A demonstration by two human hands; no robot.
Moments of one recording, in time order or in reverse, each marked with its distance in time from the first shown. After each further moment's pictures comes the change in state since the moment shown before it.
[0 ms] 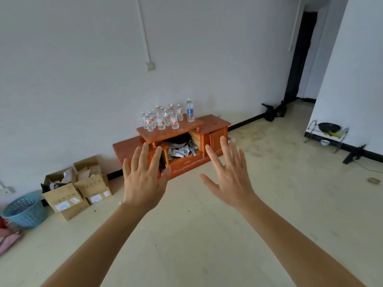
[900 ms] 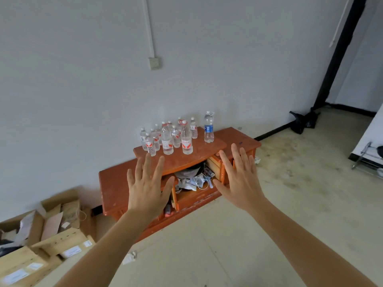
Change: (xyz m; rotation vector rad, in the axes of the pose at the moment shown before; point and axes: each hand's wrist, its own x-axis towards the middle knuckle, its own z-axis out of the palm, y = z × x) left_hand 0.536 -0.237 0.364 0.025 -0.128 -0.077; right_hand 0.534 0.143 0.416 -0.039 -0.101 0.029
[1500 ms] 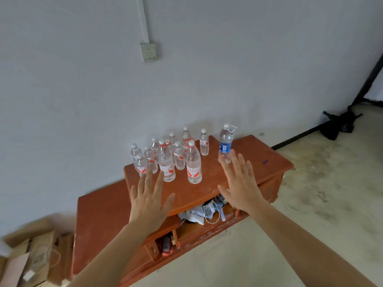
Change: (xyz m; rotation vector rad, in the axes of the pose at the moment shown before) left_hand 0.364 -0.072 0.225 -0.008 -0.206 -0.095; right_hand 0.374 0.120 0.253 0.015 -0.242 -0.049
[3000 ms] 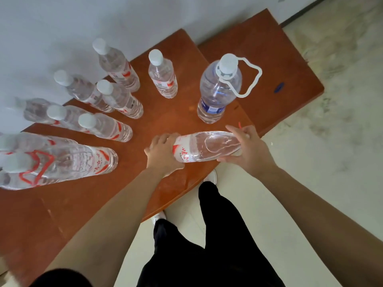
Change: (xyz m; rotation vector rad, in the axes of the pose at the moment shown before) left_hand 0.414 0.075 0.401 -0.247 -0.705 -0.022; right_hand 0.270 0.253 0.282 0.459 -0.545 0.402
